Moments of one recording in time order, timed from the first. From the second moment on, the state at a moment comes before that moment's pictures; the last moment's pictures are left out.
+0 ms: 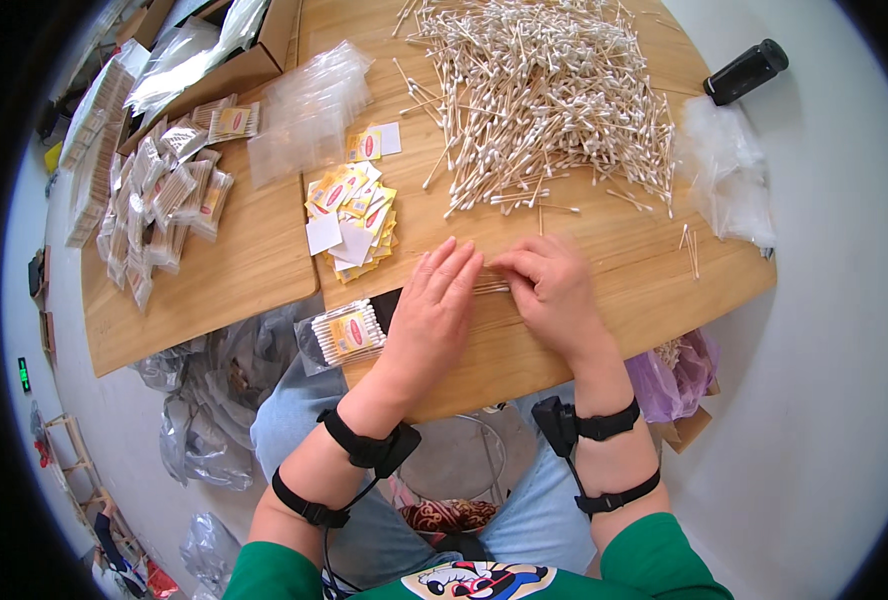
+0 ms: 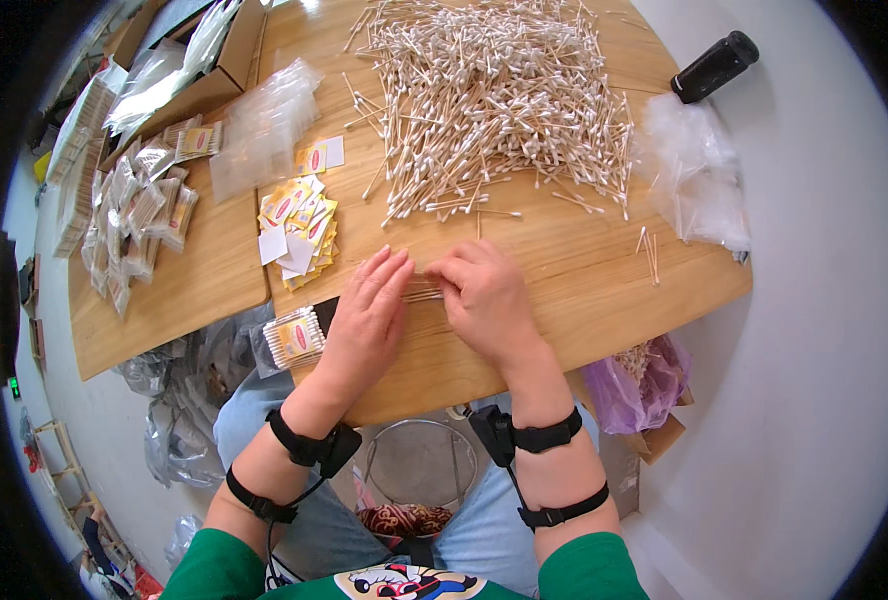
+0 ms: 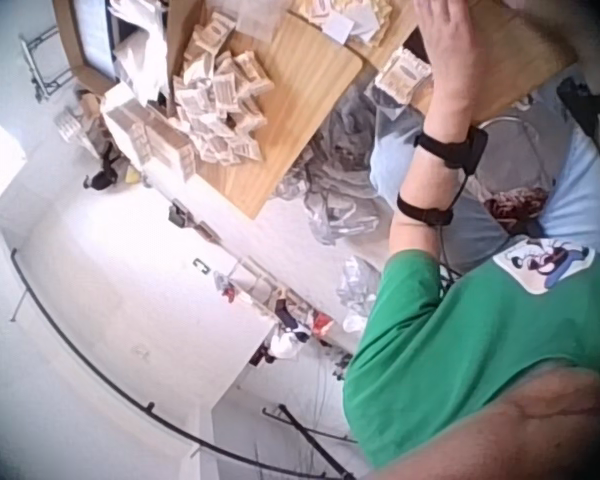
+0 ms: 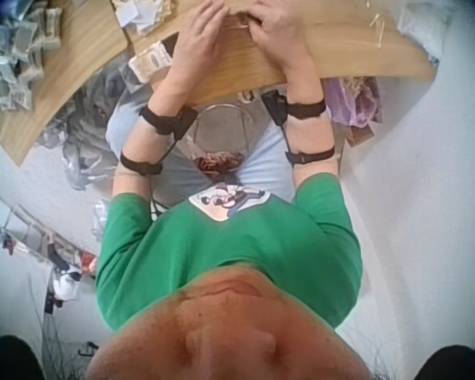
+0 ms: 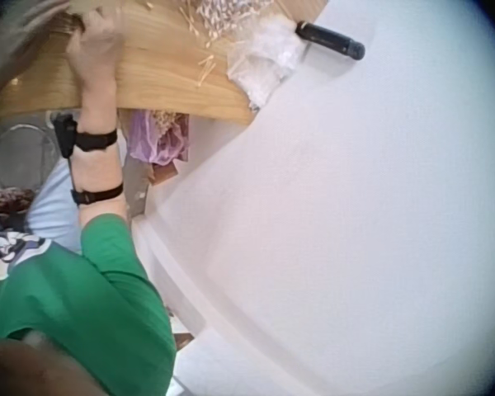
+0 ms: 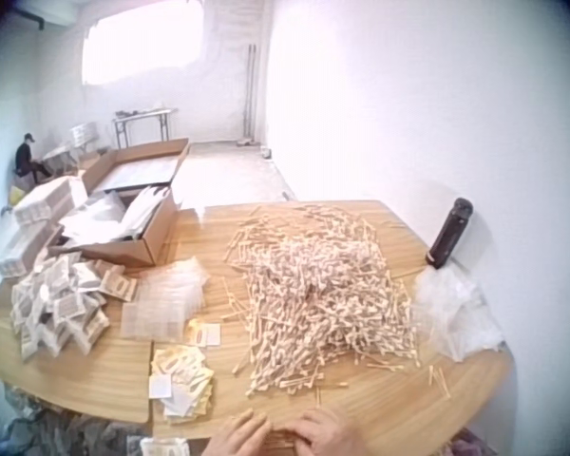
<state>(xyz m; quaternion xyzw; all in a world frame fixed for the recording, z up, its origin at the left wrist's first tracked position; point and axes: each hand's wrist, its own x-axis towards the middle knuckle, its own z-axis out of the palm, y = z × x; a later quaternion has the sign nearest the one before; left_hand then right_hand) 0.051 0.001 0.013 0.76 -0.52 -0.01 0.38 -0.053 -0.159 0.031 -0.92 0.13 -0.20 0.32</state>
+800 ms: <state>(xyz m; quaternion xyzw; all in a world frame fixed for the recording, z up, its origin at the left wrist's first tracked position) 0.041 -0.001 0.021 0.77 -0.54 -0.04 0.34 -0.055 -0.163 0.028 -0.88 0.26 -0.20 0.34</state>
